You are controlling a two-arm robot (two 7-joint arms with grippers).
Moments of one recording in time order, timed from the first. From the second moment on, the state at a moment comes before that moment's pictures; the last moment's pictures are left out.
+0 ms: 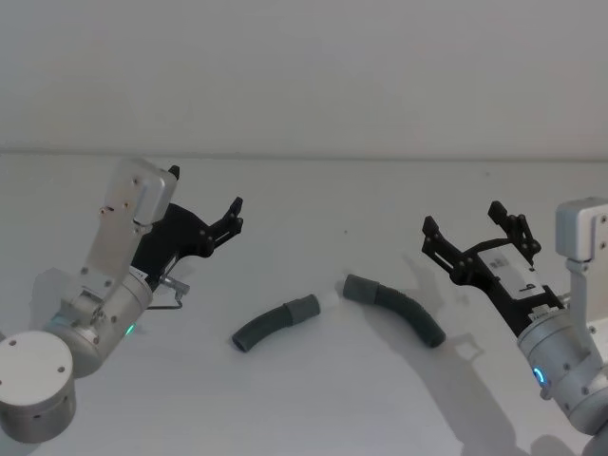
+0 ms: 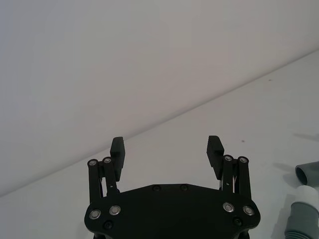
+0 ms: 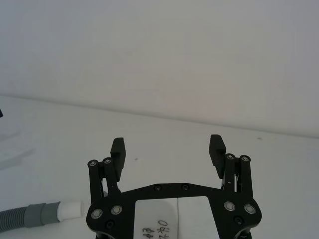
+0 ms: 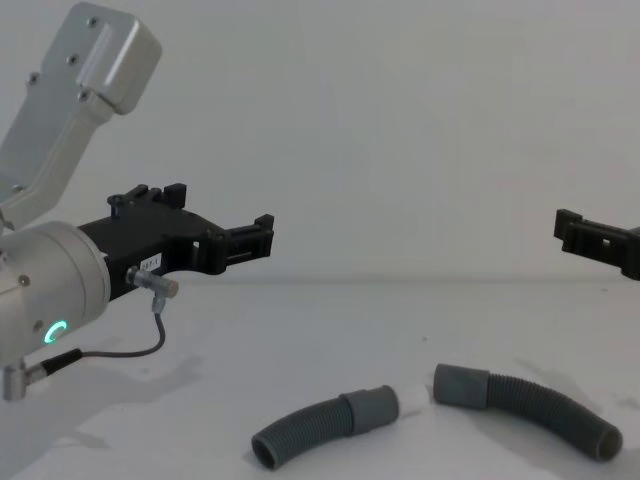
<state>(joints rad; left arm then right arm) -0.24 0.38 0.45 -1.63 -0.20 0.01 -0.01 -0.01 0.34 -0.23 -1.77 0.29 0.03 0.07</state>
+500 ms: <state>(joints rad) -0.24 0.38 0.45 -1.63 -0.20 0.01 -0.01 -0.01 0.34 -0.23 -1.77 0.29 0.03 0.07</state>
